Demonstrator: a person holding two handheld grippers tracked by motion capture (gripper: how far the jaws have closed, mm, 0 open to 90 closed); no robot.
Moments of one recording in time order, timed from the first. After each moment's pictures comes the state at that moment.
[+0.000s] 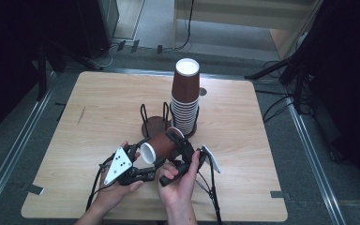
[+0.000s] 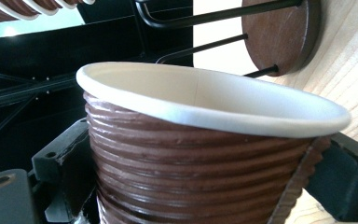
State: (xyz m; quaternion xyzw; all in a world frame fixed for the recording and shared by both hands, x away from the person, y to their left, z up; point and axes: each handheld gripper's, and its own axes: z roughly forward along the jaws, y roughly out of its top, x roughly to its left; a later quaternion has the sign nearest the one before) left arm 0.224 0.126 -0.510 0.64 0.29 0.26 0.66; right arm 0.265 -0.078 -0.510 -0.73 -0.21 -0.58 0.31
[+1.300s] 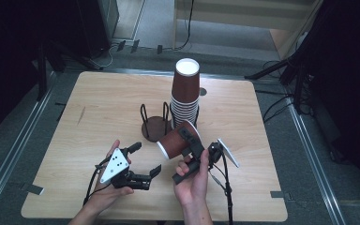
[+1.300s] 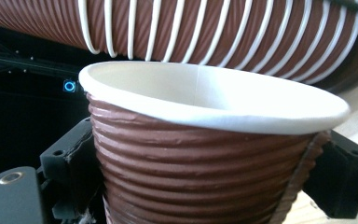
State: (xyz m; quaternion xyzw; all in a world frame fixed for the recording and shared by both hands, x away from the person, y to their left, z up) left arm 0.215 0.138 -0.512 0.67 0.33 0.22 0.62; right arm 0.270 -0.113 -0.488 -0.70 -0.31 -0.63 0.13
